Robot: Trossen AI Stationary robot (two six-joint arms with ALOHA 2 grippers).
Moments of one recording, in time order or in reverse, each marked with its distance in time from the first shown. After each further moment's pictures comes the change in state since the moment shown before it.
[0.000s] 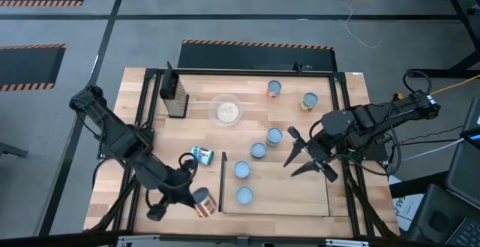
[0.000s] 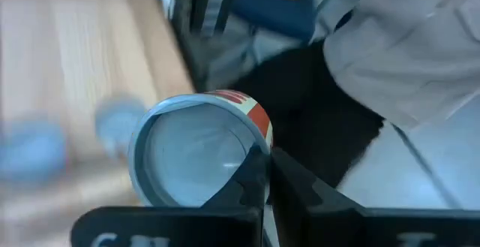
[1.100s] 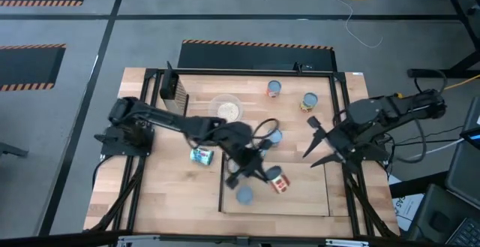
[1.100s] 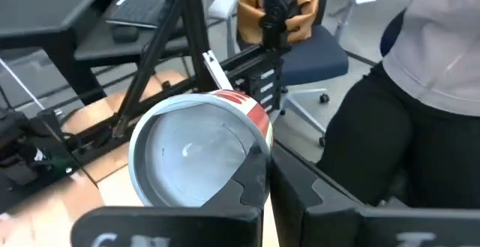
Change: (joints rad) left arm 0.505 0.481 0.227 0.403 0.464 0.634; right arm 0.001 -0.196 0.000 -0.147 0.017 0.140
